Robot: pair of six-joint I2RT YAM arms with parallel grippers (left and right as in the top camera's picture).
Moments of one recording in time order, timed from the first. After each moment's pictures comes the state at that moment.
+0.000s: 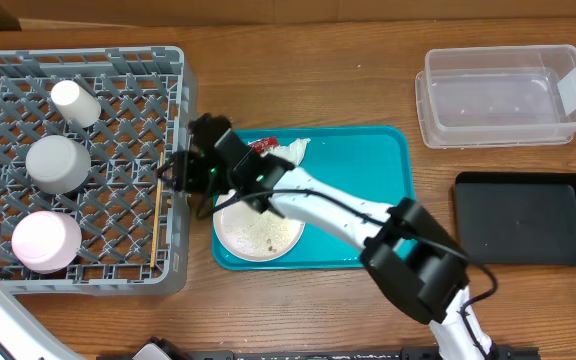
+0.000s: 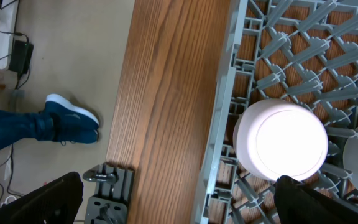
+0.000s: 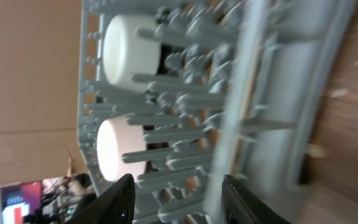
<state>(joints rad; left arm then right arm) 0.81 1.34 1.55 -1.53 -0.42 -0.90 0.88 2.15 1.63 -0.08 -0.38 1.02</state>
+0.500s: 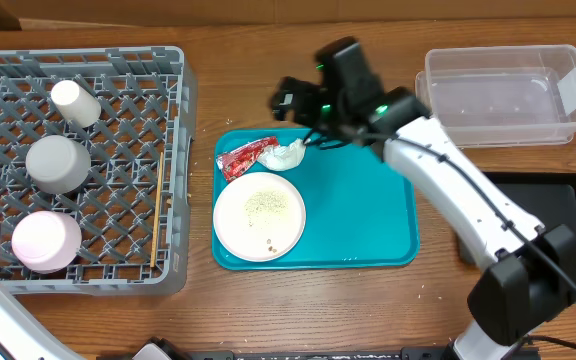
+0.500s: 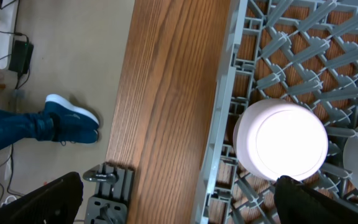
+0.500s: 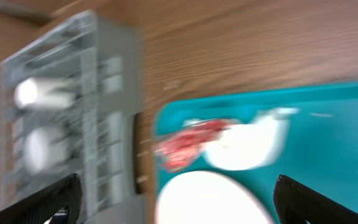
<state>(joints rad) 0.81 1.34 1.55 -1.53 -0.42 -0.90 0.49 1.83 1.64 -0.70 -0.21 0.77</state>
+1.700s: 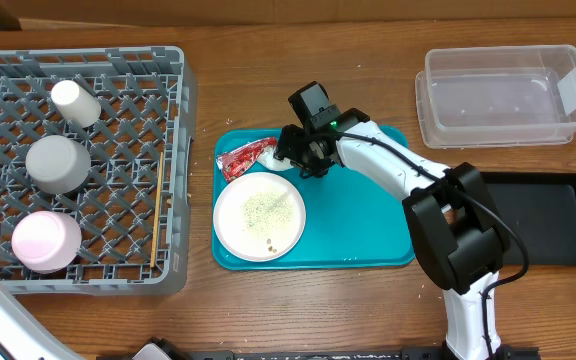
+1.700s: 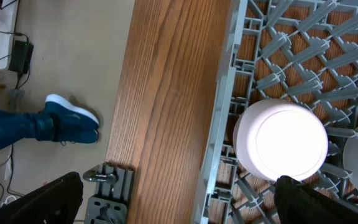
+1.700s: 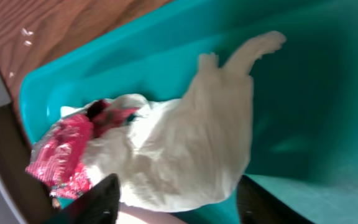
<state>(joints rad) 0.81 1.34 1.55 -1.53 -0.42 -0.90 0.55 2.15 1.56 -0.57 -0.25 0.91</state>
